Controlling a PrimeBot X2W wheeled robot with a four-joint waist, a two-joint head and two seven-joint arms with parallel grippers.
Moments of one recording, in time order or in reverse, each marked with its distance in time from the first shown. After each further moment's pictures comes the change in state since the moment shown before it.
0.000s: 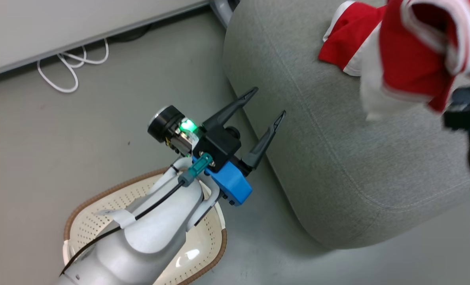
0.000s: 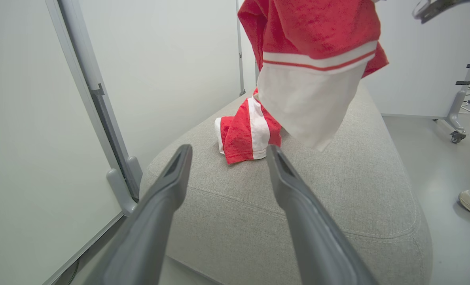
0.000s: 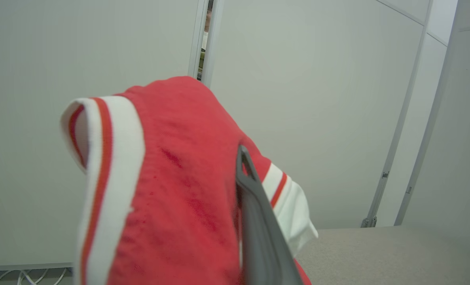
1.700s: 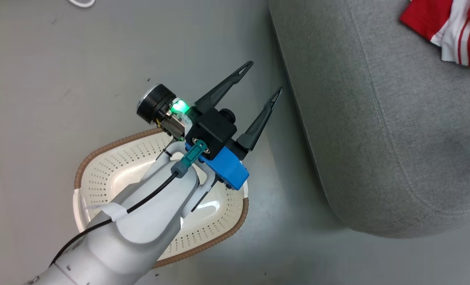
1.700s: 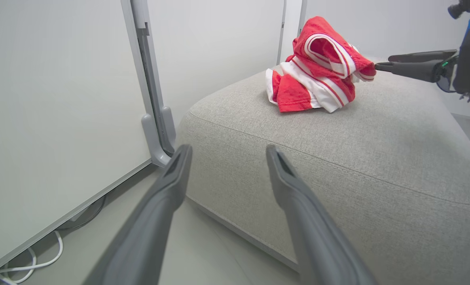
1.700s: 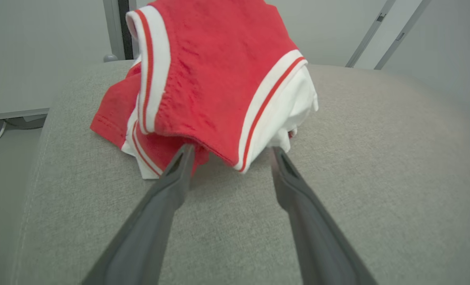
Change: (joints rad) left arm -0.081 0.034 -0.006 -0.044 0.018 0.048 0.001; right arm -0.121 -0.186 -0.117 0.567 0.053 0.000 0.000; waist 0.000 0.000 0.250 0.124
